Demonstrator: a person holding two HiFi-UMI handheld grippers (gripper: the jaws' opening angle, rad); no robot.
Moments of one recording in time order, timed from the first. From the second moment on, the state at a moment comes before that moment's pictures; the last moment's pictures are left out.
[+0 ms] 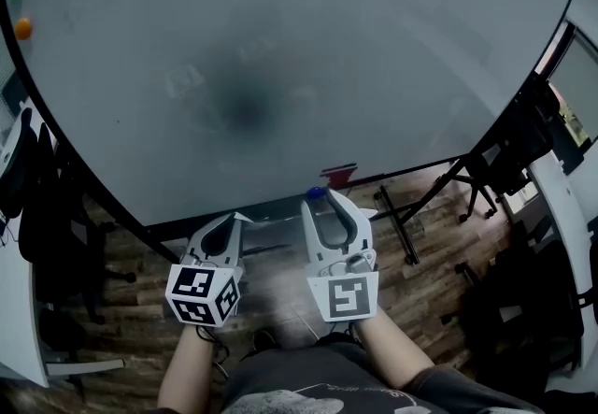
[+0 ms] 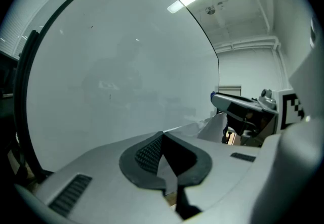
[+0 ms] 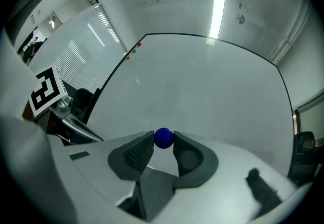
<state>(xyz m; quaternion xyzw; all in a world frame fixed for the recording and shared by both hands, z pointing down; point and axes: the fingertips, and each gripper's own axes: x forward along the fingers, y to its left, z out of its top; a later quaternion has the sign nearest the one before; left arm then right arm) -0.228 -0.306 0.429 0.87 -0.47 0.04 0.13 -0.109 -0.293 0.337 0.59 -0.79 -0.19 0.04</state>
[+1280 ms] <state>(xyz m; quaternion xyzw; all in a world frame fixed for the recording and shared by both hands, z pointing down) 0.013 -0.108 0.454 0.77 -0.62 0.13 0.11 0.163 -0.106 0.377 0.47 -0.87 -0.13 0.03</state>
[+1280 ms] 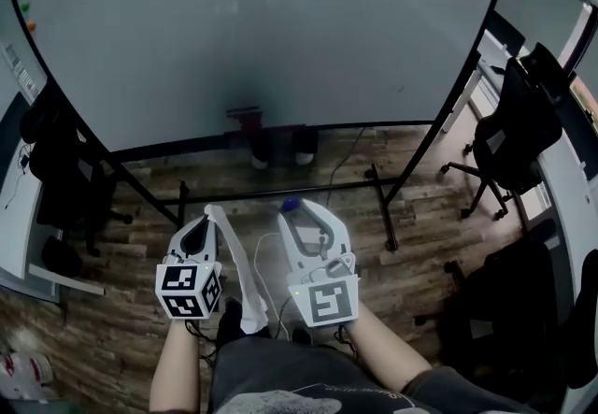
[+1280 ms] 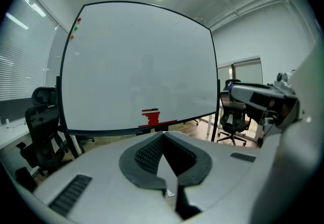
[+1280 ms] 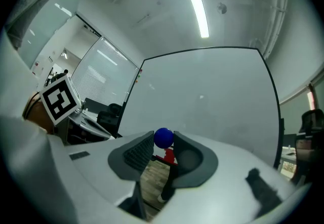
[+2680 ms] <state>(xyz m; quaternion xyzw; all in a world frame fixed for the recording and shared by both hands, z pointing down) -0.025 0.063 0.512 0.75 -0.62 0.13 0.16 0.127 0.014 0.503 0.47 -0.87 0.04 0.17</state>
